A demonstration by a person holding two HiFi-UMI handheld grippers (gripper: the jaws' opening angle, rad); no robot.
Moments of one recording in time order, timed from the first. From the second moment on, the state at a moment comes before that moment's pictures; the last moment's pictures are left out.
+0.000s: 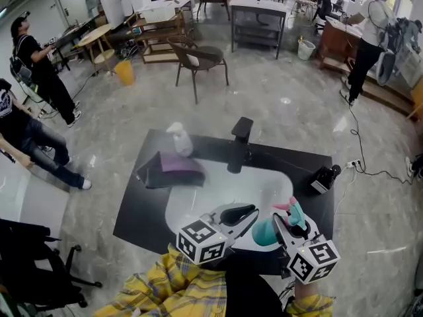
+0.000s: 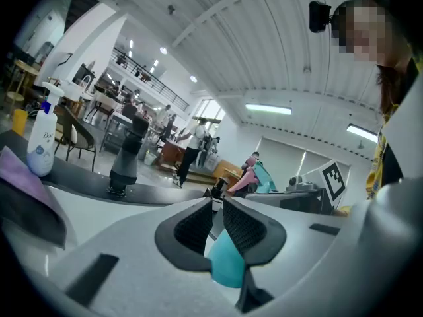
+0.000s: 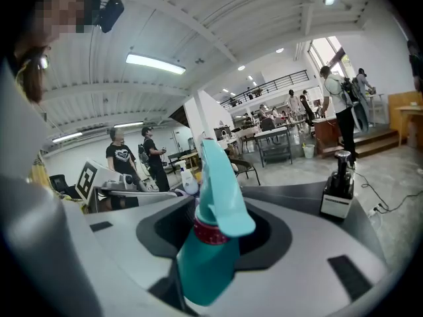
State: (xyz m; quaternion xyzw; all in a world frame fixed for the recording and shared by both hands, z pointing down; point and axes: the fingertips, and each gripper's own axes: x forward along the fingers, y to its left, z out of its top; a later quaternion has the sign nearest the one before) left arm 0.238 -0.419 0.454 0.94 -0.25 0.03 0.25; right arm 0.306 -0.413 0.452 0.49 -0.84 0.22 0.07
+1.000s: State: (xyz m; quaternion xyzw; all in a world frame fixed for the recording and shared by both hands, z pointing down) left arm 0.325 -0.483 0.470 0.94 -0.23 0.04 0.26; right arm 0.415 -0.489 0.465 0.55 -0.81 0.17 0.11
